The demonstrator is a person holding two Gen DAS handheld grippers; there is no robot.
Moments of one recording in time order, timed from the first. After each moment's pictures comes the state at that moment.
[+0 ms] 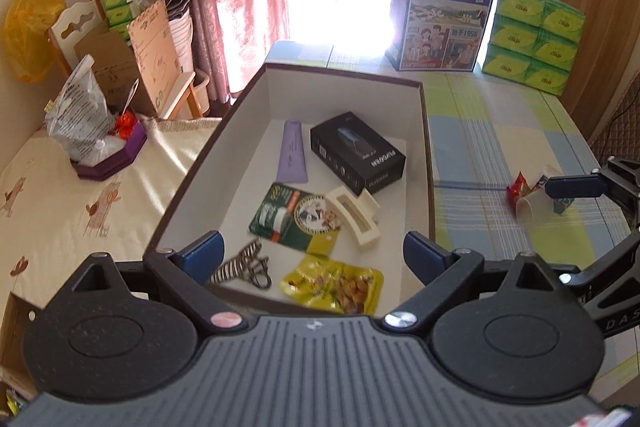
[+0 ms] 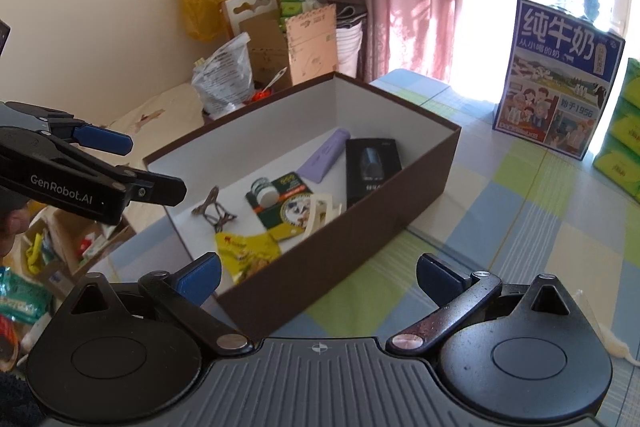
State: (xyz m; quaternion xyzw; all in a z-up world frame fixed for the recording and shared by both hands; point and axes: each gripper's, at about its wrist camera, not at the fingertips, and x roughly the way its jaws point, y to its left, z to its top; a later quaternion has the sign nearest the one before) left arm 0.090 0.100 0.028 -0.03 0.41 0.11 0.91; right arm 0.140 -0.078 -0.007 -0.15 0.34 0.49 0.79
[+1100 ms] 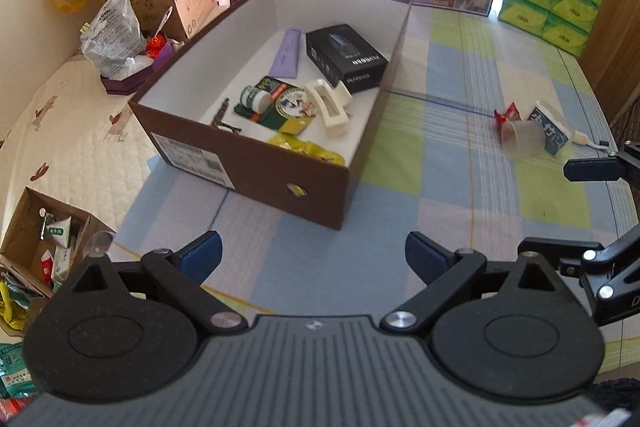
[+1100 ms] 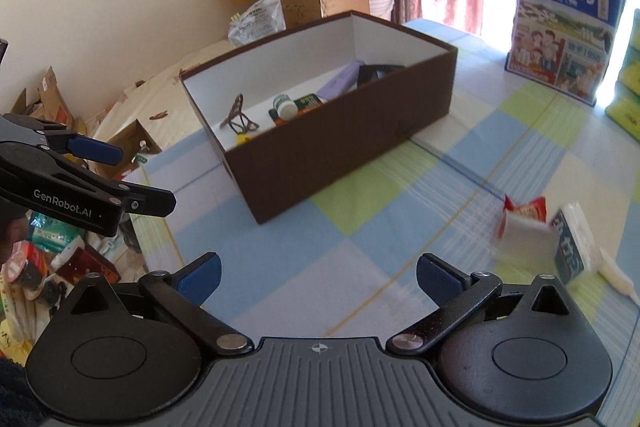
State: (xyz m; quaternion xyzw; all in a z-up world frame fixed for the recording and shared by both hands) left arm 0.029 0.002 -0.005 -0.07 0.47 0.18 0.86; right arm 0.128 -0.177 -0.037 -0.16 0.39 0.52 0.74
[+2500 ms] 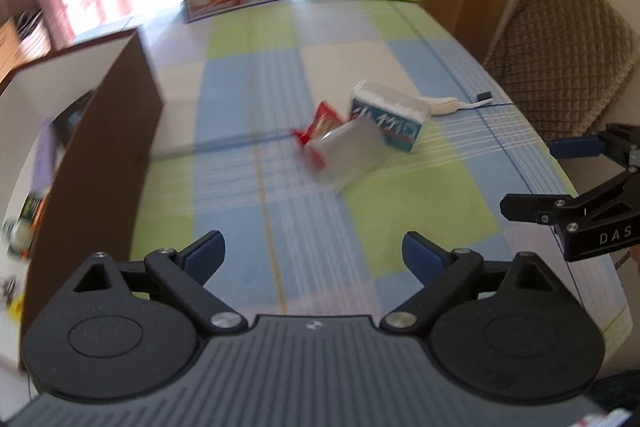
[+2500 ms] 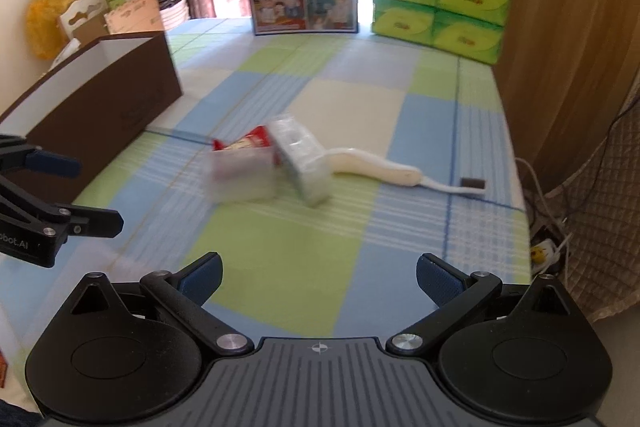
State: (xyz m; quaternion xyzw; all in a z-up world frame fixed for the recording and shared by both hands) left arm 0.193 -0.125 -0.072 0.03 0.45 -0.06 0.89; right arm 0.240 -0.327 -0.082 -0.10 0.41 0.28 0.86
